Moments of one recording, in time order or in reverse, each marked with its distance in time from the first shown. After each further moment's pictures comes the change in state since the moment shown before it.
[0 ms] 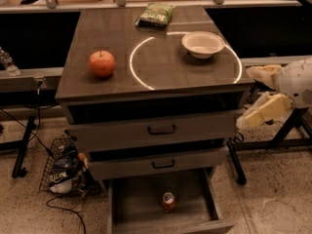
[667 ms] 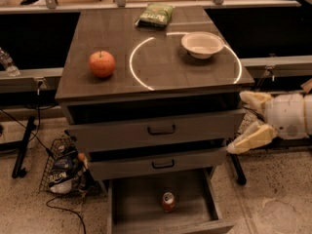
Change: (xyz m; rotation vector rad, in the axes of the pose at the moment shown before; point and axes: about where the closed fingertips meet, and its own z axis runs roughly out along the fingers) arm 0.049 0.014 0.036 0.015 -0.076 -0.011
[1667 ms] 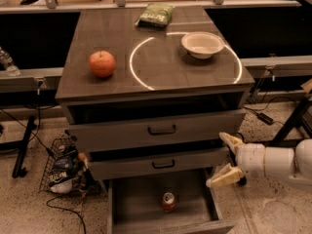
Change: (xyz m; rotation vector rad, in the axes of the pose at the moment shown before) arm 0.142 0.020 0.100 -0.014 -0.085 0.030
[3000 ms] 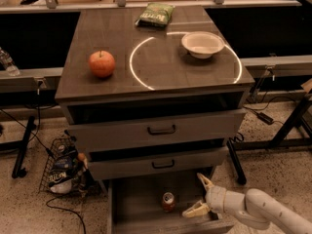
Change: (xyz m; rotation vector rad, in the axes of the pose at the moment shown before) arm 0.245 0.017 0.152 0.020 -0.056 0.076
